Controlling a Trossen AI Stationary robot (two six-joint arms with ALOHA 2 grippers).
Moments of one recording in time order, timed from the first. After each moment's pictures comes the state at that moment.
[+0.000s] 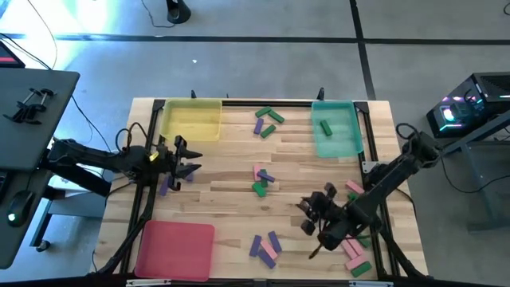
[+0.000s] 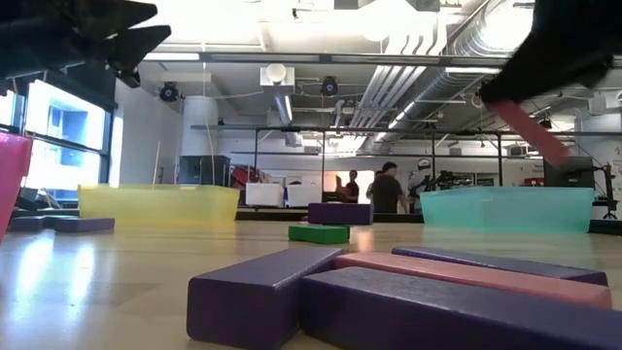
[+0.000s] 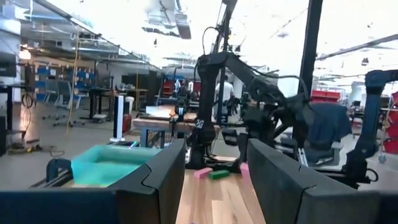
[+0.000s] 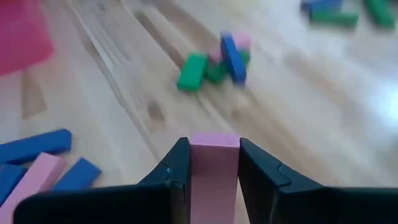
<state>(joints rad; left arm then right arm) -0.13 0.41 0.03 0.64 -0.16 -0.03 0.74 1.53 0.96 -0.64 0.88 1.15</state>
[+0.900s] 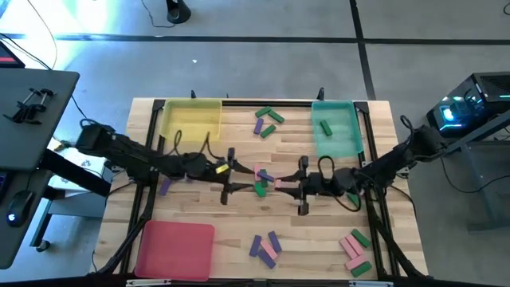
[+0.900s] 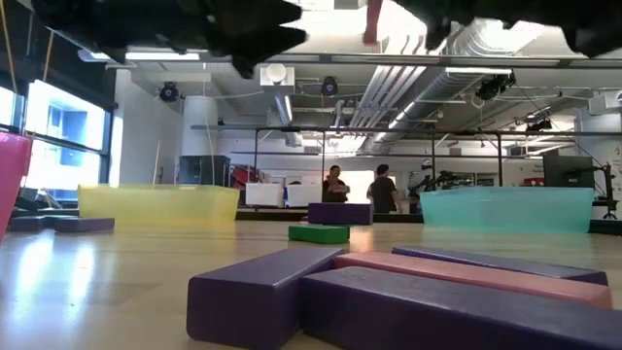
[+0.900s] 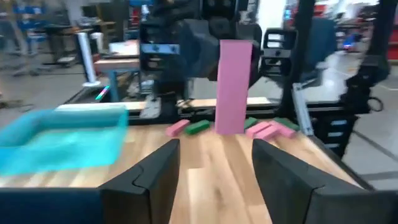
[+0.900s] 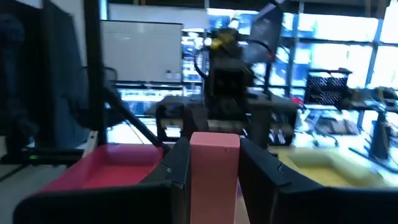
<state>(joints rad) -0.14 1.47 0.60 0.83 -0.04 0.01 0.37 1.43 0.52 1.10 0.37 -0.13</state>
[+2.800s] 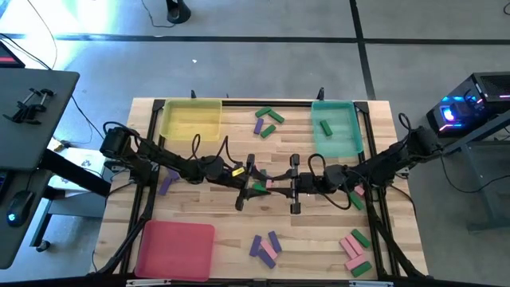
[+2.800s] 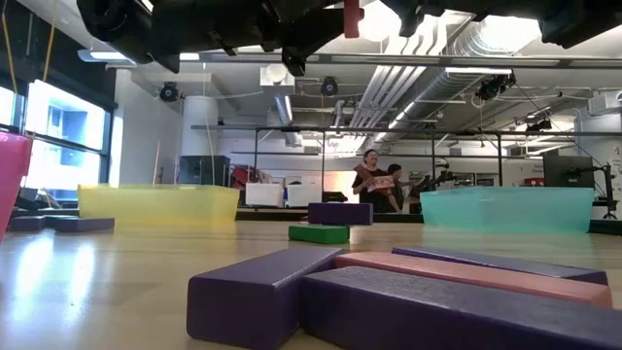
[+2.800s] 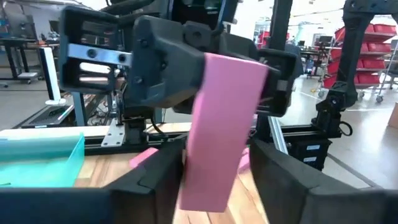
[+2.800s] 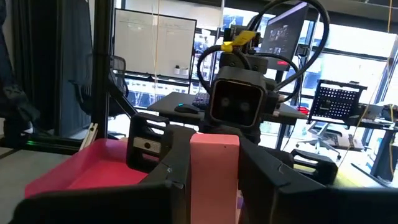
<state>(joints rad) -0.15 1.70 0.77 0.97 0.06 -0.03 0.30 1.48 0.62 1.02 0.27 -0.19</state>
